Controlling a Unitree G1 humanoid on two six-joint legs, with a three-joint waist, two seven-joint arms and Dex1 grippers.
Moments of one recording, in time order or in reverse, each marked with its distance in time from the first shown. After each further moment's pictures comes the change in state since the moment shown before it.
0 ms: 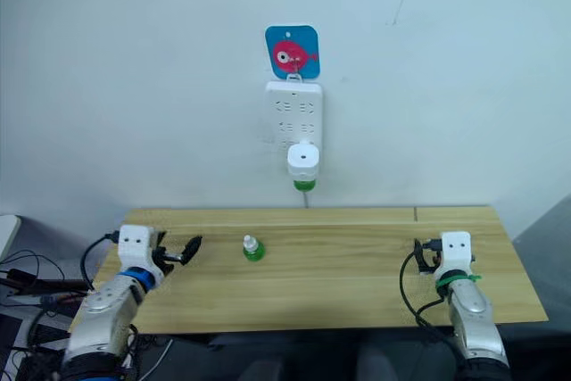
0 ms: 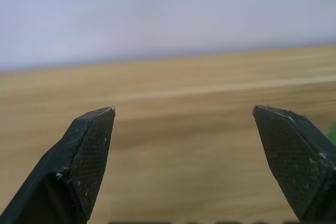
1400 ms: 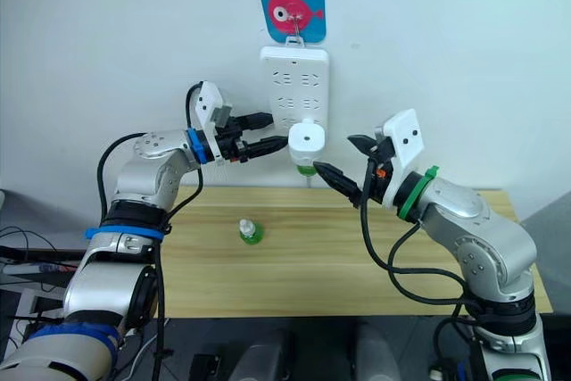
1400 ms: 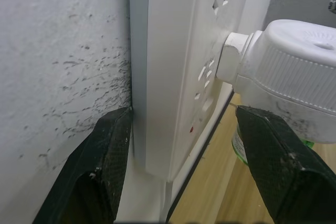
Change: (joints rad) left arm -0.865 -0.059 -0.289 0.364 -0.005 0.020 -0.558; right arm -0.447 -0.153 0.108 -0.750 0.579 0.812 0.088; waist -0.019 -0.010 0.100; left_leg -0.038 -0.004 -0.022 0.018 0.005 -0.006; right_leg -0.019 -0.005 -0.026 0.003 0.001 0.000
